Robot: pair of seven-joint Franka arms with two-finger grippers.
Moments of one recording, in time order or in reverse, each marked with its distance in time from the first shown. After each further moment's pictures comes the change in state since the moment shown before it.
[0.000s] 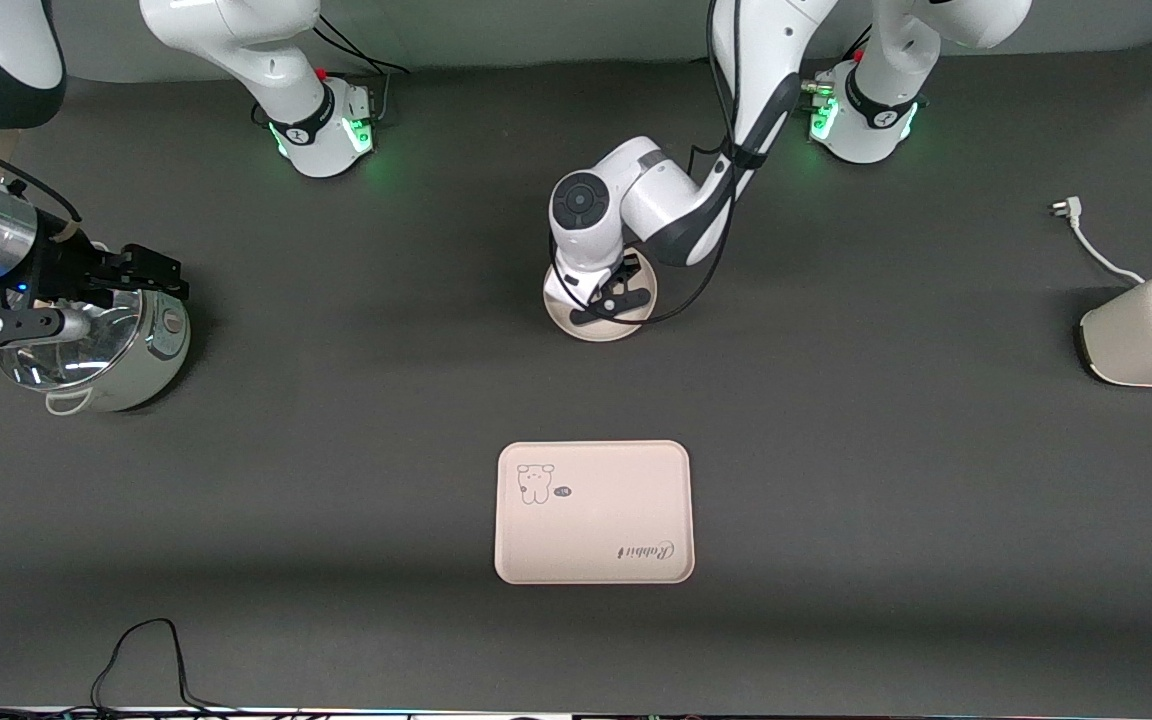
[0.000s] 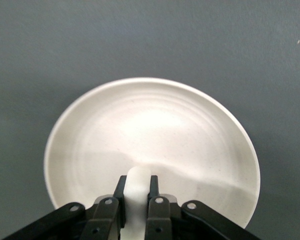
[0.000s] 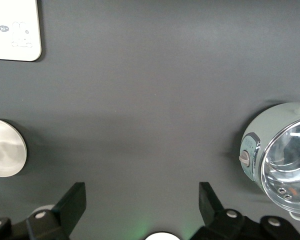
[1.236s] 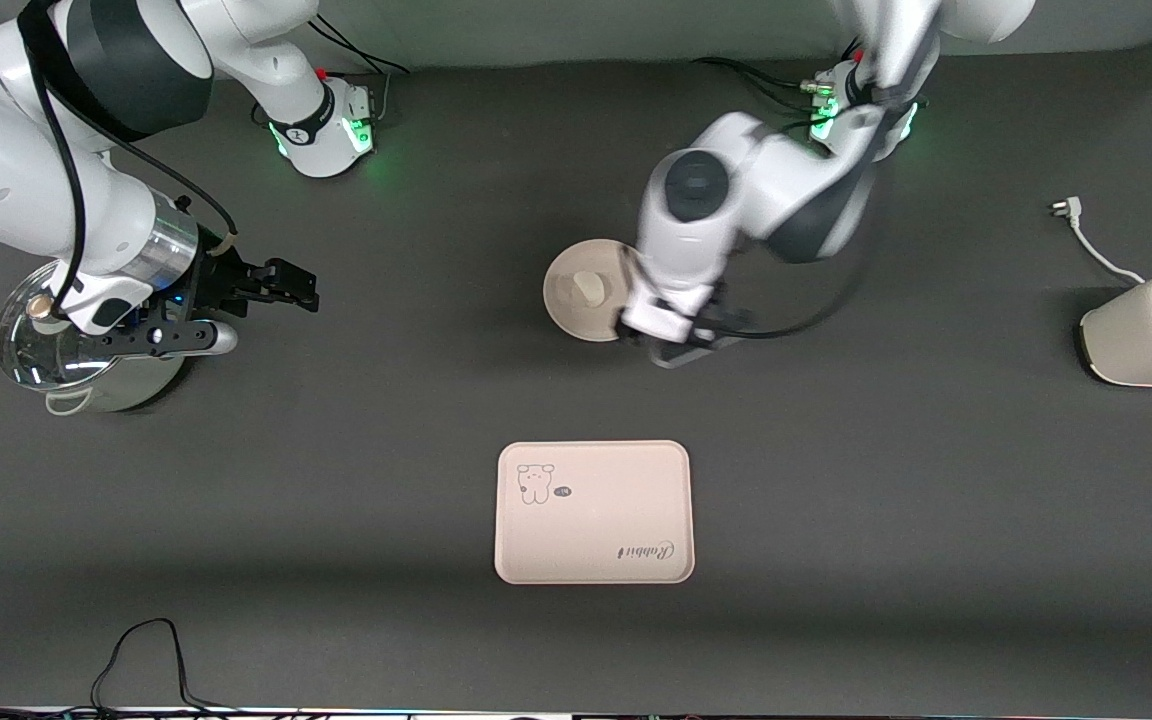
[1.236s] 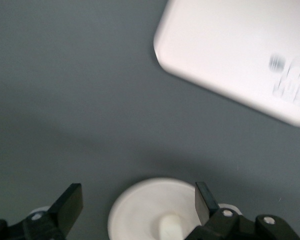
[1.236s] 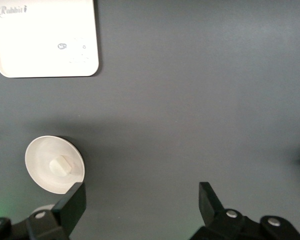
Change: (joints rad) left arm 0.264 -0.295 0.068 0.026 0.049 -0.166 0.159; right arm 0.207 0.061 0.001 -0.004 0.112 0.117 0.269
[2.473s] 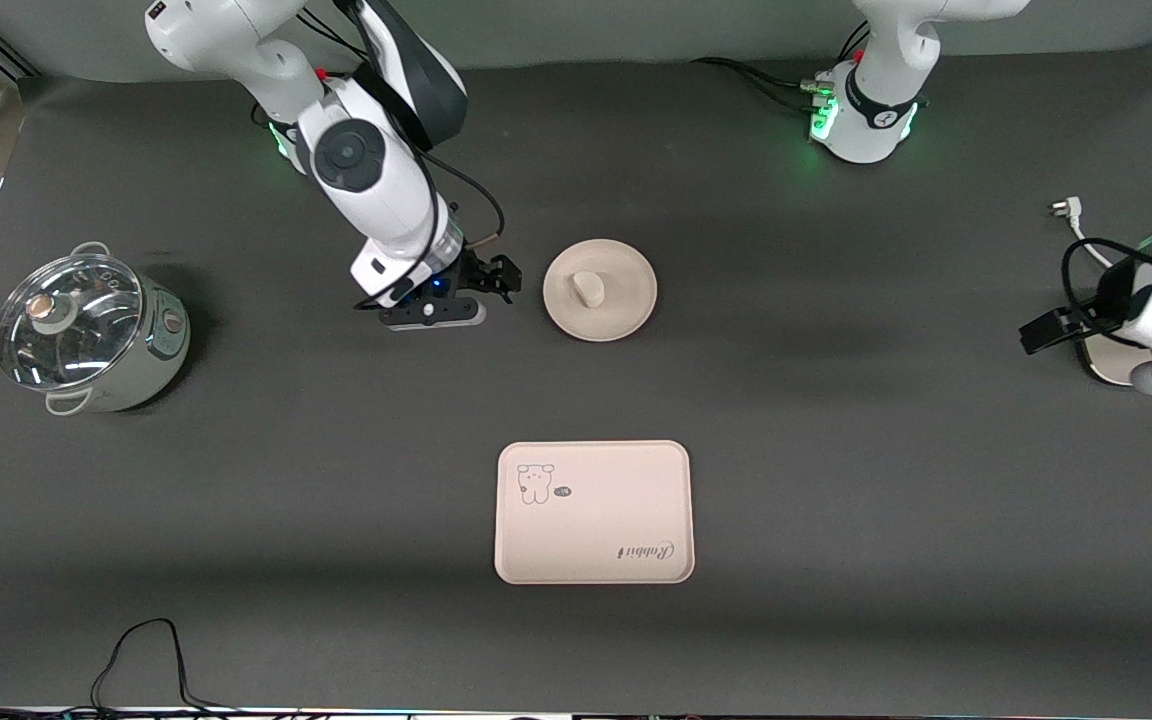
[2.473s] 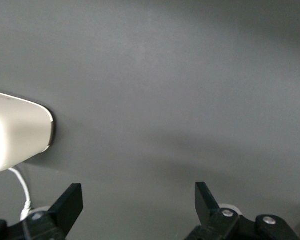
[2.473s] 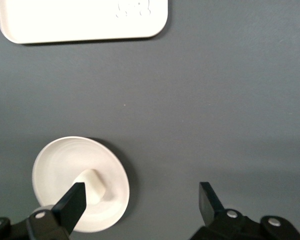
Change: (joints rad) left arm 0.477 -0.225 0.161 0.054 0.093 -0.361 0.782; right arm 0.400 0.088 0.003 -0.421 0.009 0.642 0.302
